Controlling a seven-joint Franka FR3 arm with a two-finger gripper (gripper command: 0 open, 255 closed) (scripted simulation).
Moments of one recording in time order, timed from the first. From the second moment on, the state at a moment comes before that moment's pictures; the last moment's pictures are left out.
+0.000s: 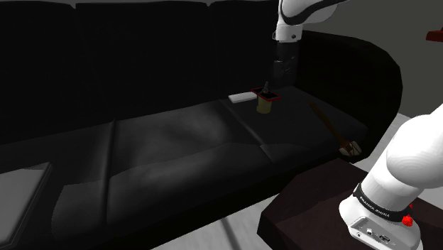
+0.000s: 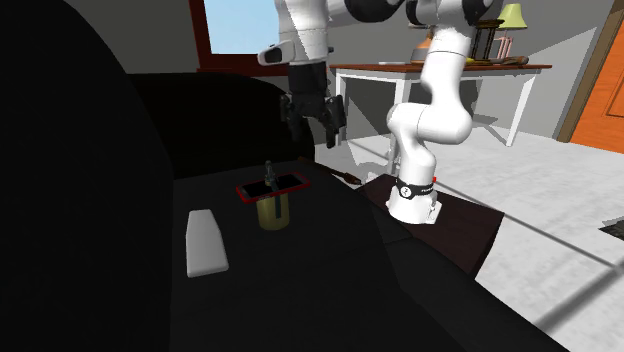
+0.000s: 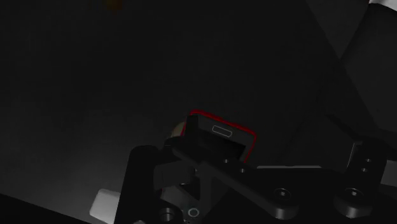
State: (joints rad) arm -0.02 -0.30 -0.12 -2.17 -0.01 1.78 -0.26
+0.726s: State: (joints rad) arm -0.04 -0.01 -0.16 -1.97 0.02 1.85 -0.35
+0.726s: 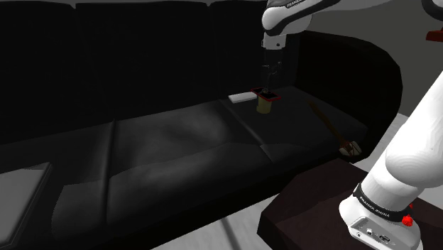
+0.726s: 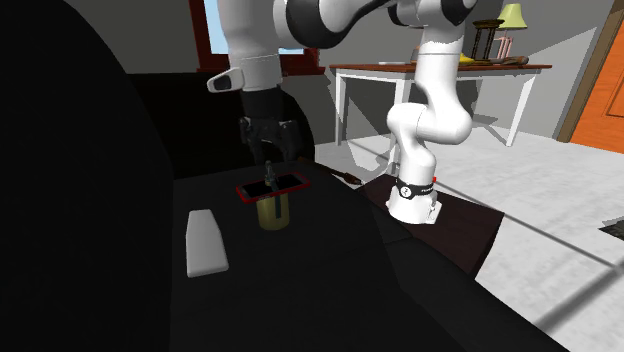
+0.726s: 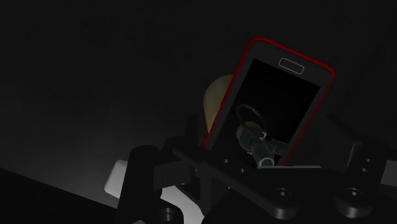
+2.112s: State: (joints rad) arm -0.04 -0.02 -0.16 -1.94 0.02 1.82 -0.35
